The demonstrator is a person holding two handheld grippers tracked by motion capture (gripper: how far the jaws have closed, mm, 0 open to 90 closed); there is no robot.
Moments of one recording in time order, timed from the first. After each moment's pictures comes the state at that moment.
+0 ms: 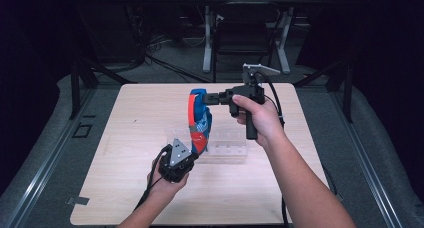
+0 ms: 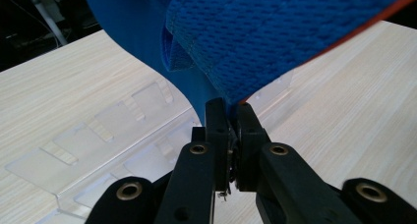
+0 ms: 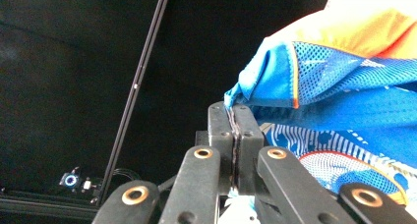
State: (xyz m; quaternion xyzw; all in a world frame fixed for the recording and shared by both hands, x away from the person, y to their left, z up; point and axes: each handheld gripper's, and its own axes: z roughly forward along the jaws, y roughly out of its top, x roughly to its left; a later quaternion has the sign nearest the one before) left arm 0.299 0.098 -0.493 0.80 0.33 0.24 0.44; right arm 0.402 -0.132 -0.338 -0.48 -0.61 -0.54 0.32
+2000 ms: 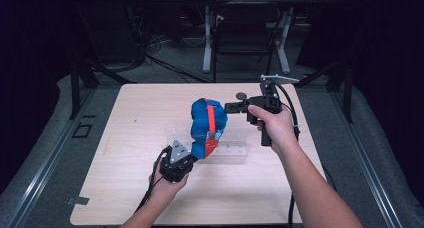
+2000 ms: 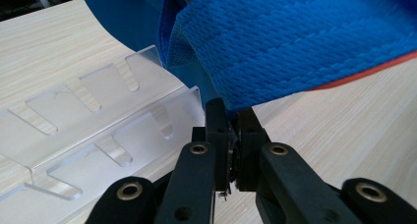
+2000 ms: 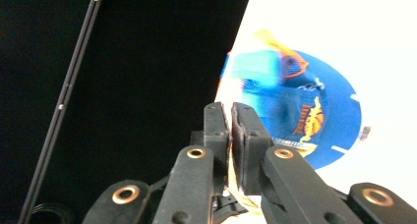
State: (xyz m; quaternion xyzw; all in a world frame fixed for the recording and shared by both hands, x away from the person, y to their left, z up) left arm 0.311 0.103 -0.518 0.80 0.36 0.21 0.44; right arm 0.402 -0.176 -0.368 -0.55 -0.63 -0.50 0.22
